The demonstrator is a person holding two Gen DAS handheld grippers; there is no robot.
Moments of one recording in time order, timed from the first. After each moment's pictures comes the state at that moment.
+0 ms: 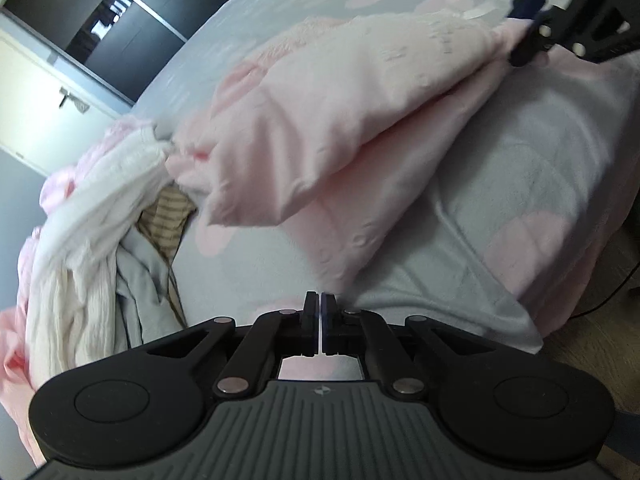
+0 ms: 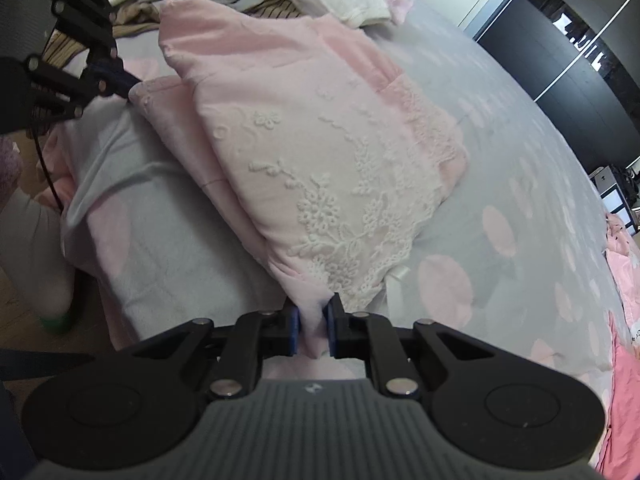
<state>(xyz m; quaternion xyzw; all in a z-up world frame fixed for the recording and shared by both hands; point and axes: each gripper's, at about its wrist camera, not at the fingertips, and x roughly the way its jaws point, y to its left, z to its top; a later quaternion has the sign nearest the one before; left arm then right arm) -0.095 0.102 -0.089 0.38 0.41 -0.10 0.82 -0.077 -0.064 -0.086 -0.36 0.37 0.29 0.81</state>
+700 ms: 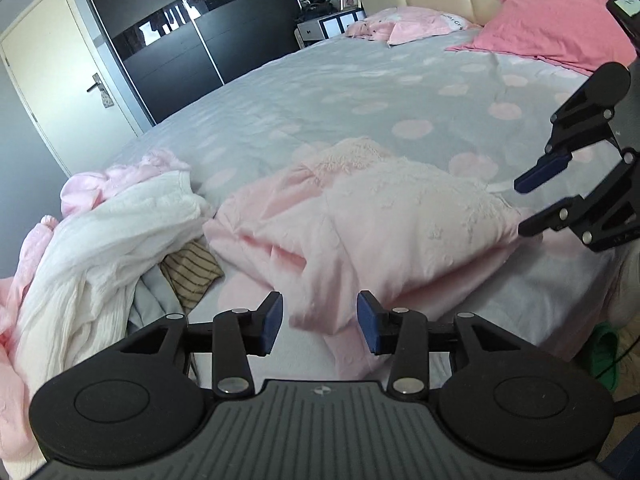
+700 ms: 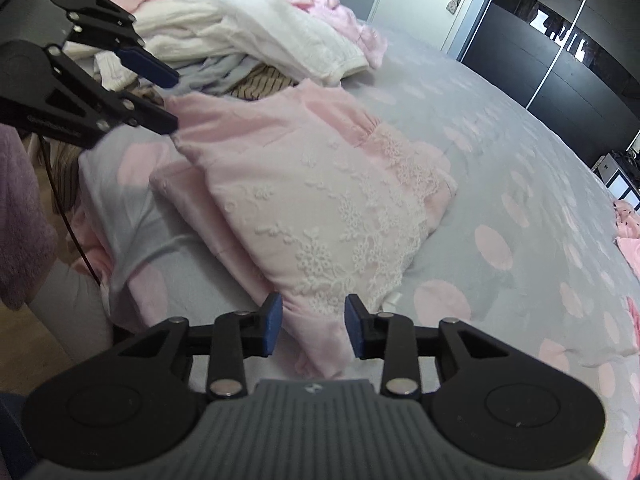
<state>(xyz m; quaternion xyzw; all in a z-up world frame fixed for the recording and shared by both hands) -0.089 0.114 -0.007 0.23 0.34 -0.13 0.90 -0.088 -0.080 -0.049 -0.27 0.33 0.32 0.85</state>
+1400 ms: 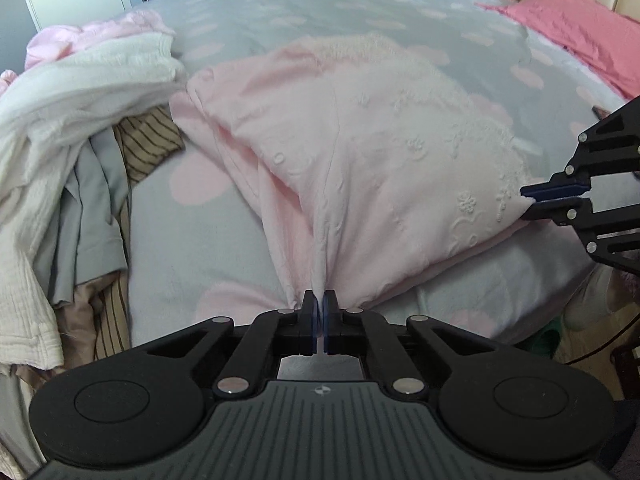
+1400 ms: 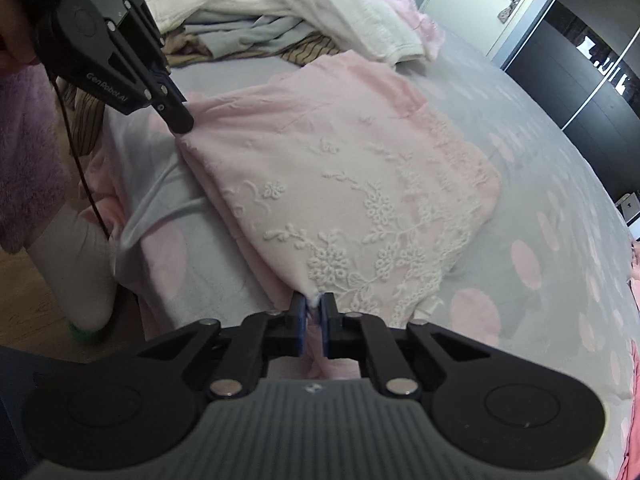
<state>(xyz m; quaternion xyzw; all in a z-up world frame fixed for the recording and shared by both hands) -0.062 0.144 -0.054 0.11 0.50 -0.14 0.85 -0.088 -0.060 -0.080 -0.34 0.34 0.35 0.80</state>
